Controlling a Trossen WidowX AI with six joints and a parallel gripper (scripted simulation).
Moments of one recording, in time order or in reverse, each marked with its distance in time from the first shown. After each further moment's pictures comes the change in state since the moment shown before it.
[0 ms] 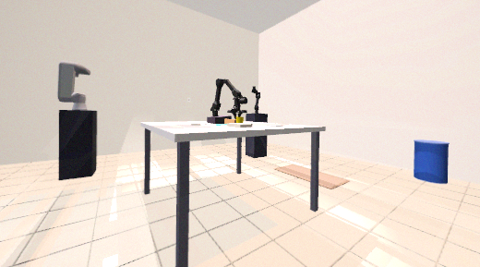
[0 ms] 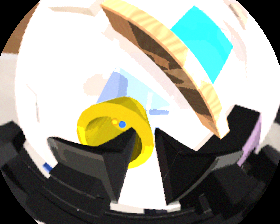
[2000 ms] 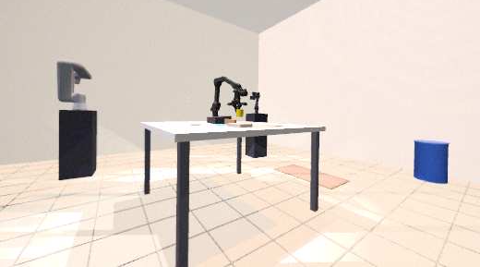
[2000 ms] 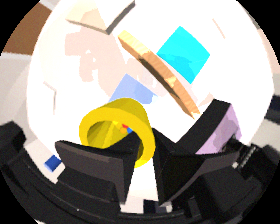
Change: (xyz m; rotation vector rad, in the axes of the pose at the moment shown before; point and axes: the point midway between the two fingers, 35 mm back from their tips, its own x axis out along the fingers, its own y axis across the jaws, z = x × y) arm -0.072 -0.001 -0.001 -0.004 0.000 -0.003
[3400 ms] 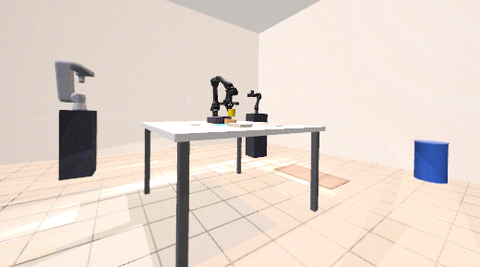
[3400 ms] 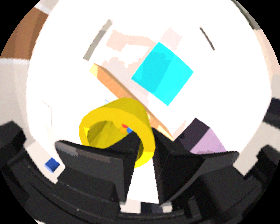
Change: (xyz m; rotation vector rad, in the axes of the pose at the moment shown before) arm -0.001 -0.054 0.068 0.002 -0.005 -0.002
